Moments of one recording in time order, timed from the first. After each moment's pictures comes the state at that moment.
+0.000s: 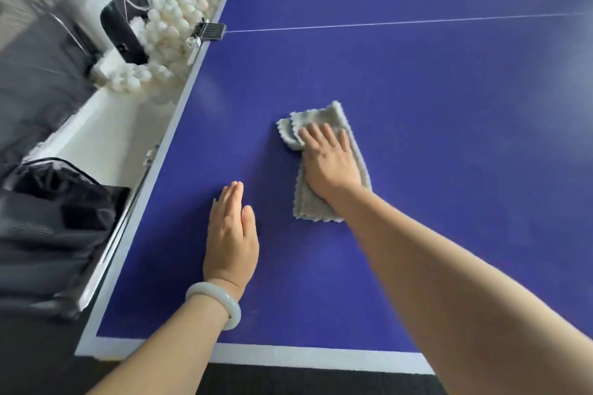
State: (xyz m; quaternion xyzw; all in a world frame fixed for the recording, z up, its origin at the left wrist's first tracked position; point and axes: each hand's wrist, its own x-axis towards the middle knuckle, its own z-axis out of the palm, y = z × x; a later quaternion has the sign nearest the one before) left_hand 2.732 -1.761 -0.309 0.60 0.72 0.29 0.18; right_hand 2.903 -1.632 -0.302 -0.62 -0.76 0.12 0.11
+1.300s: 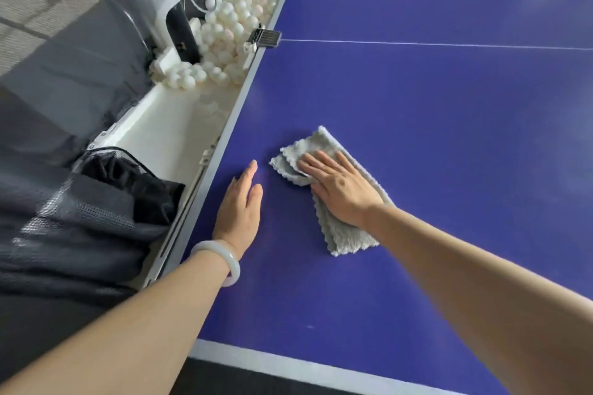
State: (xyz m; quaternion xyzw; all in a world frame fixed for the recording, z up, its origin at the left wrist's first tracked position) left_hand 2.642 -1.714 -0.294 0.54 0.71 0.34 0.29; right_hand 2.847 -1.632 -0.298 -0.44 -0.88 0.15 0.06
